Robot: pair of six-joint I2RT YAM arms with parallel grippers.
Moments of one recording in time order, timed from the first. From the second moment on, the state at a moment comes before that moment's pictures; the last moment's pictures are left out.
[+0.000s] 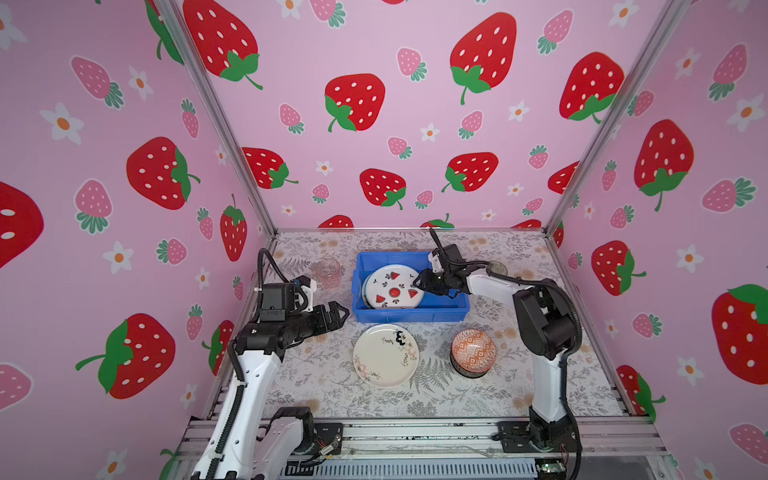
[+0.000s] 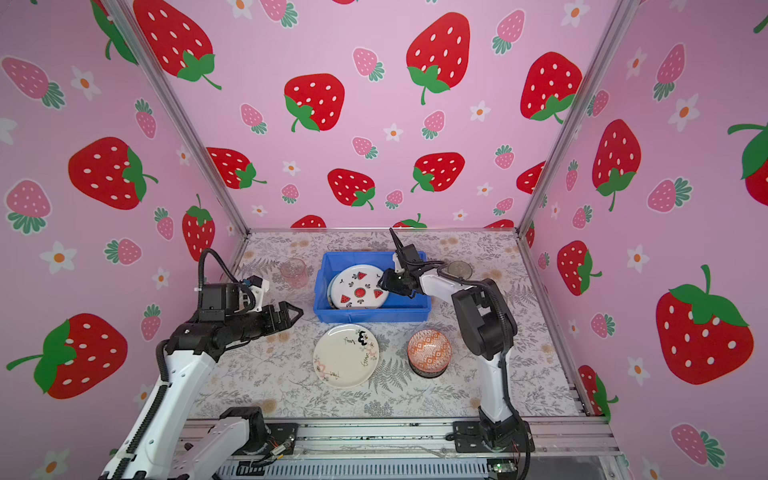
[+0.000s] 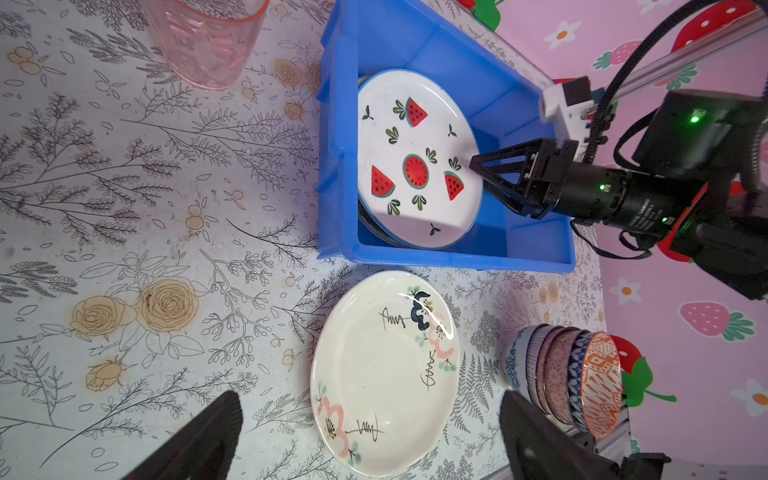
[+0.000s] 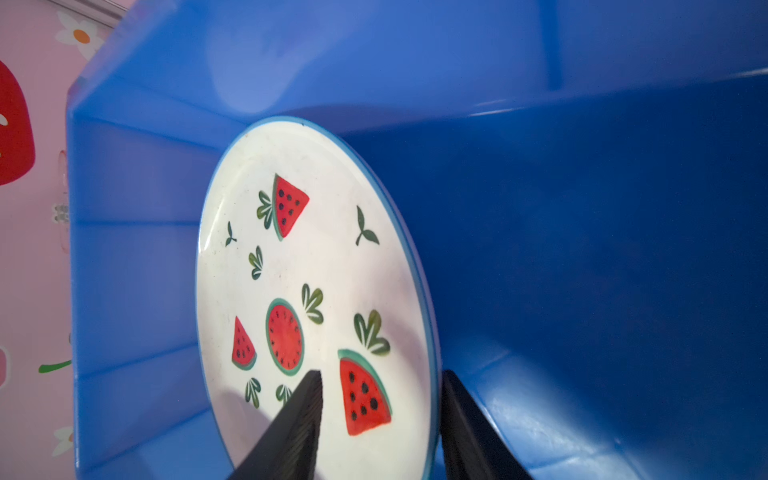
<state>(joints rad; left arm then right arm) 0.03 0.92 0.88 -0.84 0.47 -0.29 0.60 2.06 1.42 -0.24 -0.33 0.62</state>
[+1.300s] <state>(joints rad) 0.00 0.93 0.87 -0.85 0.39 -0.30 0.70 1.75 1.41 -0.45 -0.23 0.42</state>
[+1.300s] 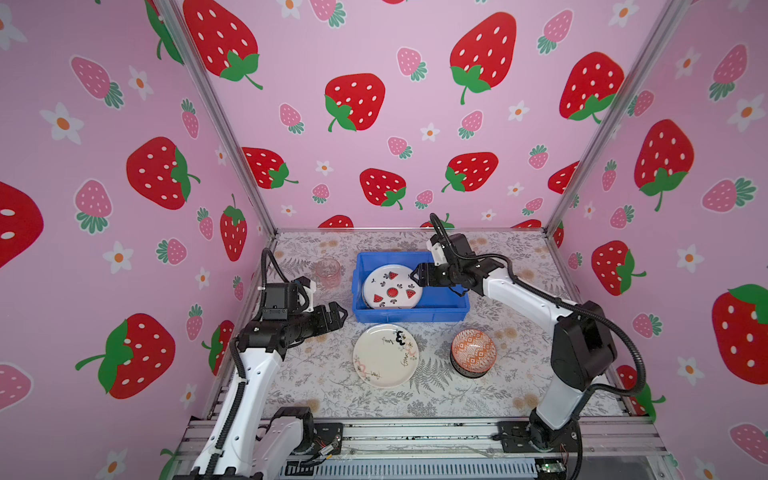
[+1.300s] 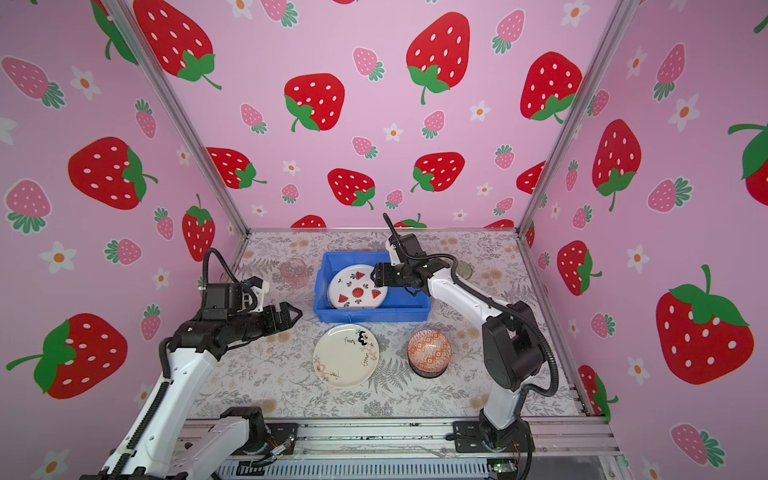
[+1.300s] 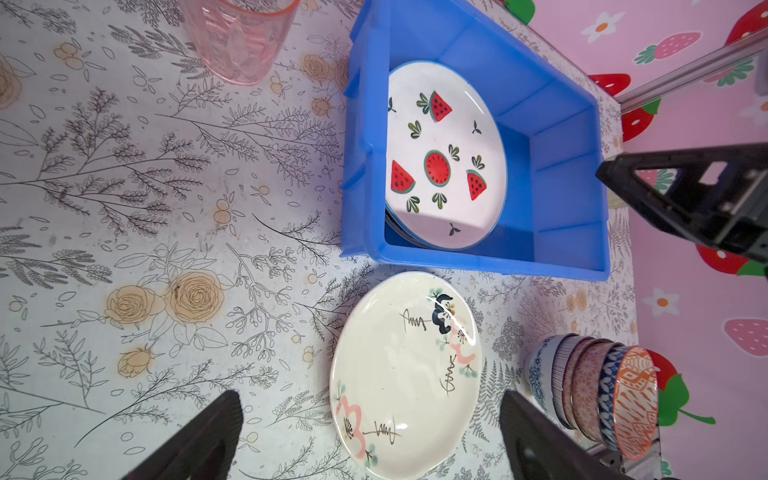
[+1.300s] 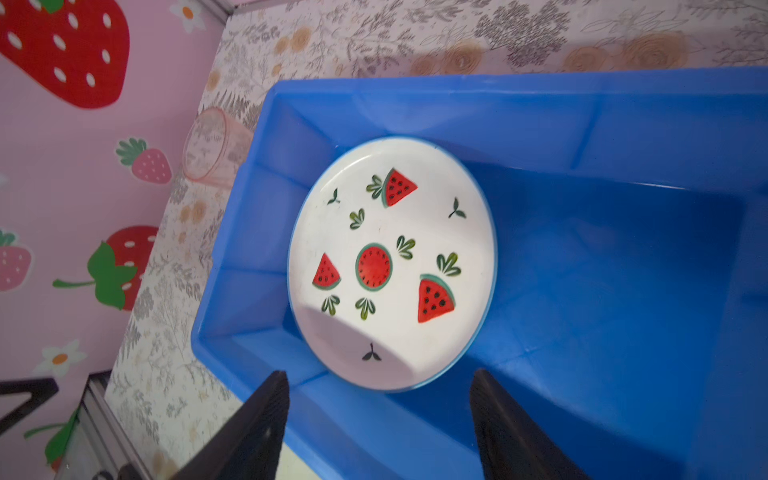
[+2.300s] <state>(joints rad) -0.04 0.76 0.67 -0.86 0.46 -0.63 1.02 1.56 1.14 -0.53 -0.13 0.41</state>
